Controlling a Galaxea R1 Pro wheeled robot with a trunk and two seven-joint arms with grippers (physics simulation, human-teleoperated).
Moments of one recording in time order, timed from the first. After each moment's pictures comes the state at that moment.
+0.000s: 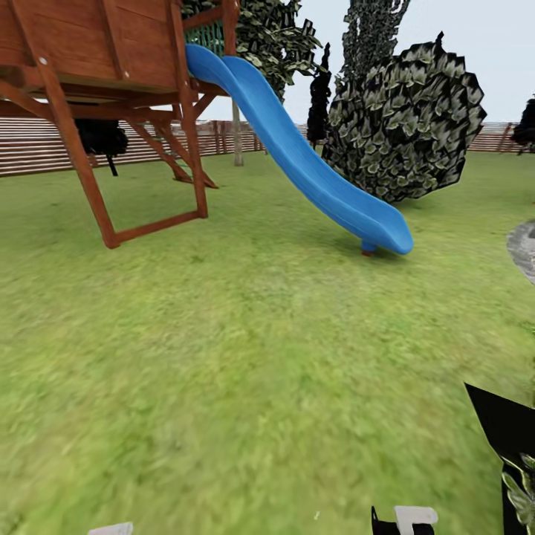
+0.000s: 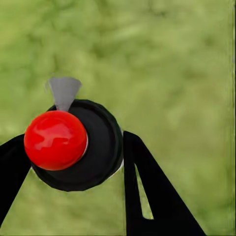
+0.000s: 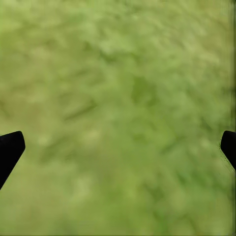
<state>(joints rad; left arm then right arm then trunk) -0.36 0.19 0.06 -0.05 0.13 -0.42 -0.10 -0.35 -0.05 -0.04 -0.14 0.11 -0.51 -0.21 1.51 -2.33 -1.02</state>
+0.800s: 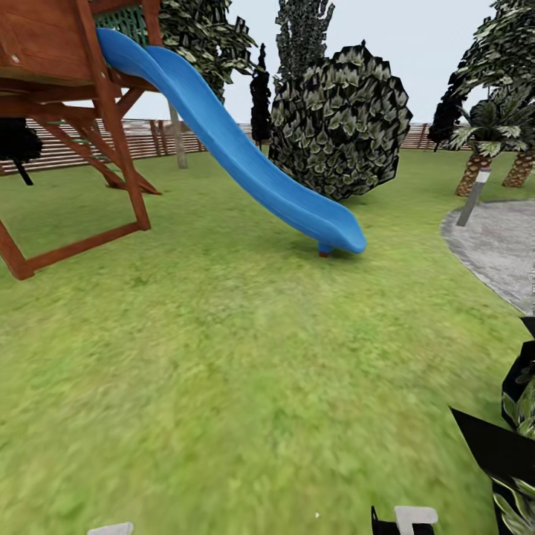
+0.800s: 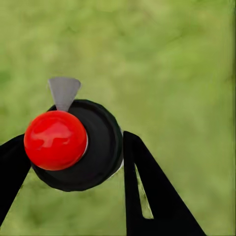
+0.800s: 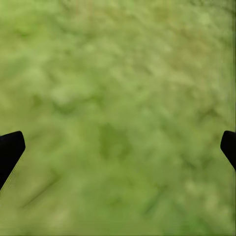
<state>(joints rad) -0.36 0.19 0.06 -0.05 0.13 -0.42 -0.10 -0.35 -0.05 -0.04 -0.14 0.11 -0.51 -0.21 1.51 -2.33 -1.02</state>
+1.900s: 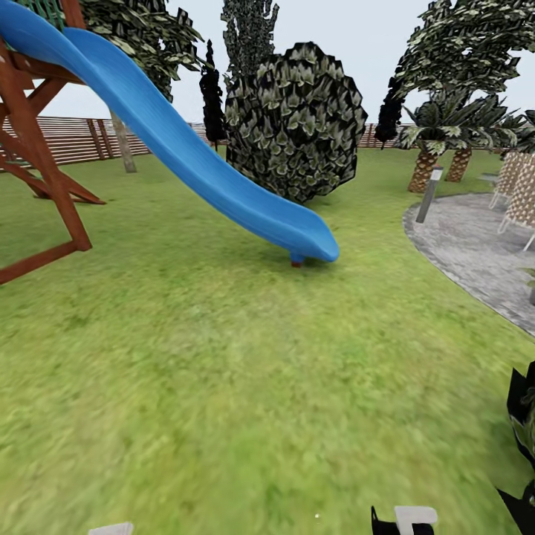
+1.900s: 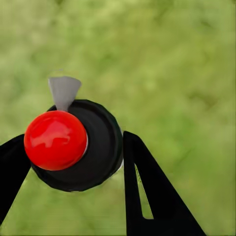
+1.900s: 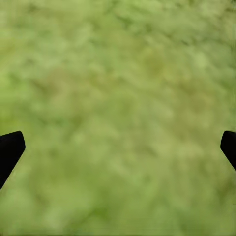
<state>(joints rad) -0.36 0.19 0.06 -0.05 0.13 -0.42 -0.10 -0.35 -0.05 -0.04 -0.14 0.11 -0.51 -0.21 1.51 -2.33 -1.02</state>
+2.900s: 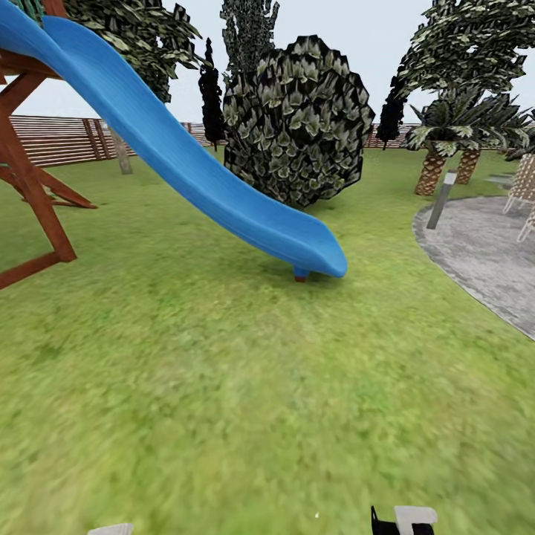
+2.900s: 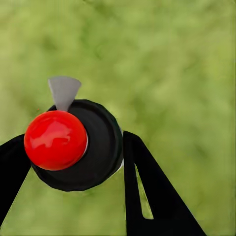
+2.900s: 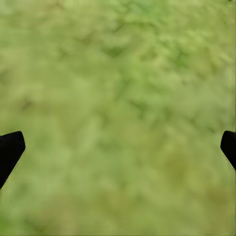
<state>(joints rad) -0.36 0.19 0.06 -0.05 0.13 -0.42 -0.10 -0.35 -0.05 -0.04 -0.14 0.11 -0.51 -0.21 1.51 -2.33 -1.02</state>
